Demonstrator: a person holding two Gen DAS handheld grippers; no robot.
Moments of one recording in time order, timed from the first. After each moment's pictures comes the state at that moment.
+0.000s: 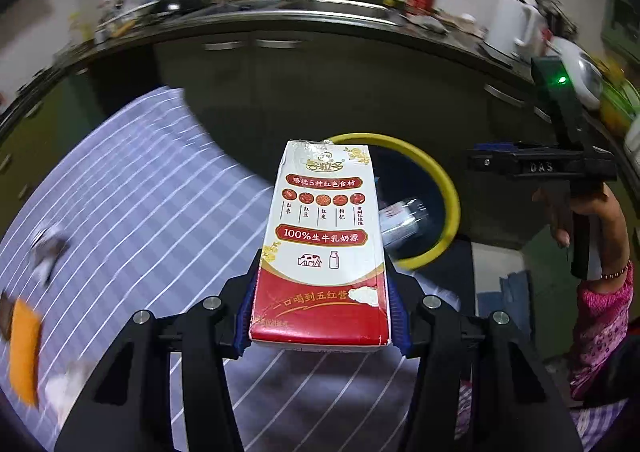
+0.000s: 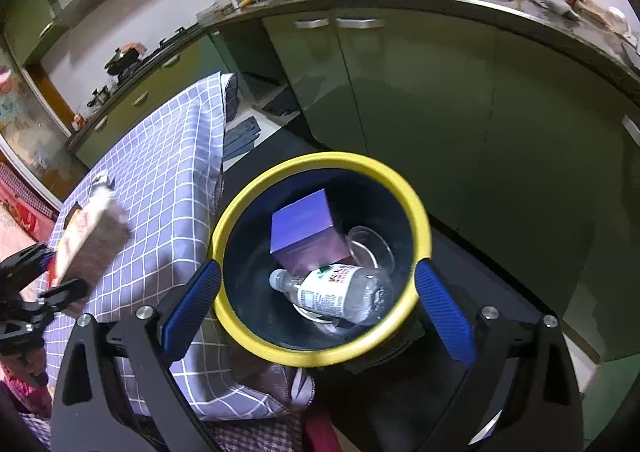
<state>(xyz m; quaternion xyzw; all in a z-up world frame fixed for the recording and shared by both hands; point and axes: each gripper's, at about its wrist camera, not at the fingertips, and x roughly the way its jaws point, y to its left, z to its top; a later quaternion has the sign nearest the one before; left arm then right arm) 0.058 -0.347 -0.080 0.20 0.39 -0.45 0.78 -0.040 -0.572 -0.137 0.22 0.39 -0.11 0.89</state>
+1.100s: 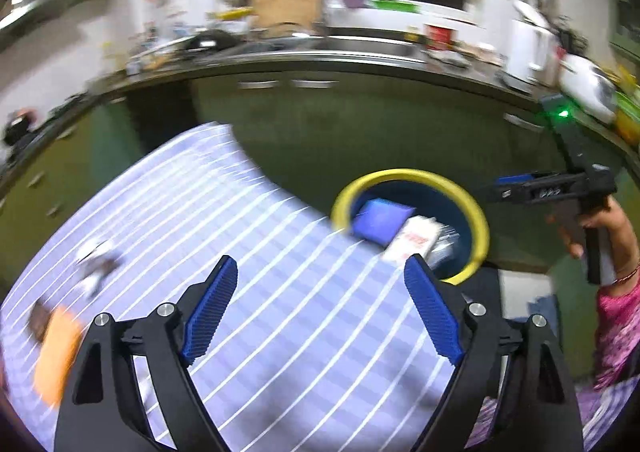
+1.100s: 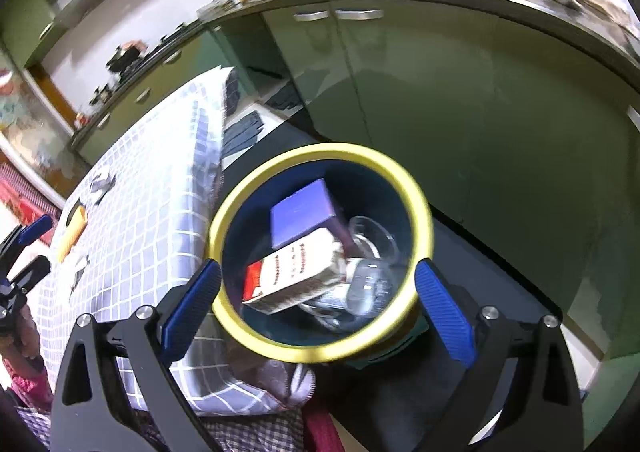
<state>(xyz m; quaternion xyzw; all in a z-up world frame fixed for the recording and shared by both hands) 0.060 -0.287 -0.052 0.18 0.32 -0.38 0.85 -0.029 -0.571 -0.144 0.22 0.41 -0.09 0.88</state>
